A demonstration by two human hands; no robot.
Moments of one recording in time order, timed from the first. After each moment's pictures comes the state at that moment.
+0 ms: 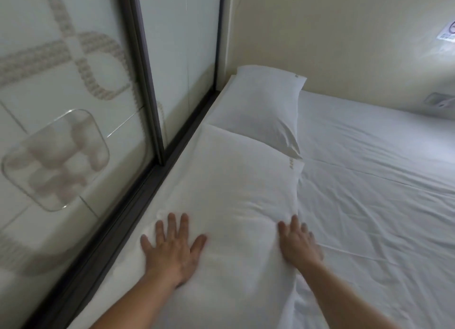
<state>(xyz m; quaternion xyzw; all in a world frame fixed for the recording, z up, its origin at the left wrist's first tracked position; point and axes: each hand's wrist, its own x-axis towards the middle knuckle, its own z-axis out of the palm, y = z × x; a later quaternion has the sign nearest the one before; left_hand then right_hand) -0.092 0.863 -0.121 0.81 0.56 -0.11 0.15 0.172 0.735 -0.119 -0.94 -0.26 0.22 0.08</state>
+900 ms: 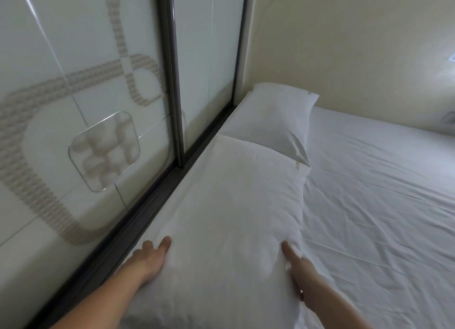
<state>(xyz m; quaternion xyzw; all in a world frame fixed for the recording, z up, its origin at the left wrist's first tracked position) -0.187 0.849 -0.121 0.62 0.70 -0.07 0.35 0.126 0.671 -0.114 -0.79 -0.05 0.45 0.42</state>
